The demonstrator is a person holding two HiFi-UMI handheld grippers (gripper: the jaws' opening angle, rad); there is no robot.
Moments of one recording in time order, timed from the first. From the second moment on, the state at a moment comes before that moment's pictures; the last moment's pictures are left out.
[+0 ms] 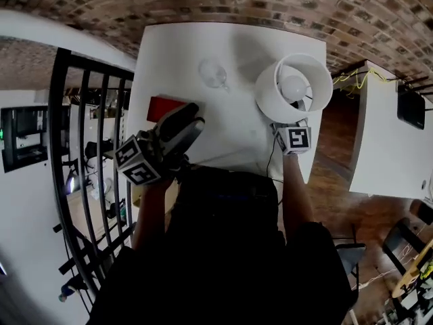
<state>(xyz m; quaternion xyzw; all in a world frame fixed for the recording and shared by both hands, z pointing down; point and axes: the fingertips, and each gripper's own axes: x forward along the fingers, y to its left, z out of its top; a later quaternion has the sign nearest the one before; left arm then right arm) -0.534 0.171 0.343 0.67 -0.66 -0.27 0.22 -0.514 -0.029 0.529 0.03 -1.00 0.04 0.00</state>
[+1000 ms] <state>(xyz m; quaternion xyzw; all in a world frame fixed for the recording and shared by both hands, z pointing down) -0.542 0.218 0.335 0.71 -0.60 -0.30 0.20 -0.441 -0.012 0.414 0.12 -0.99 0.06 -0.05</state>
